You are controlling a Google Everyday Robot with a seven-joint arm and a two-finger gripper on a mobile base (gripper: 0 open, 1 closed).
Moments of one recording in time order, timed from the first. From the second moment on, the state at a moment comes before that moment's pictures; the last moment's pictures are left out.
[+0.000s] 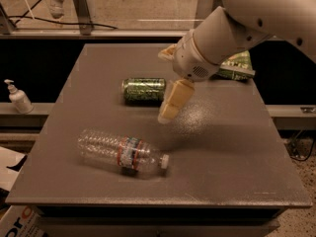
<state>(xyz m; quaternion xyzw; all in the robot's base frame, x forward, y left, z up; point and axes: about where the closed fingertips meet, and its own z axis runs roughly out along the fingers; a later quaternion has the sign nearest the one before) 0.528 -0.019 0.899 -0.68 0.65 0.13 0.30</state>
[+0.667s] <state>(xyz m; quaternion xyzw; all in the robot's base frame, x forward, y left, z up) 0.562 0.011 0.867 -0.67 0.66 0.17 0.30</state>
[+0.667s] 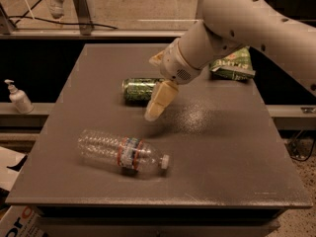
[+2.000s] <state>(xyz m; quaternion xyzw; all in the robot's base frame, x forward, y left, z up) 0.578 0.007 0.827 -0.67 0.67 0.16 0.28</state>
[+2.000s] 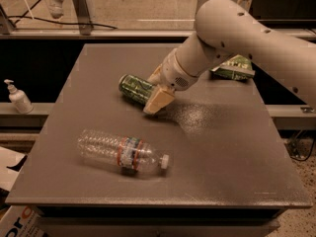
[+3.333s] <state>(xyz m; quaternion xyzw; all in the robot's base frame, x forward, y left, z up) 0.614 -0.096 0.836 -0.60 0.74 0.13 0.27</state>
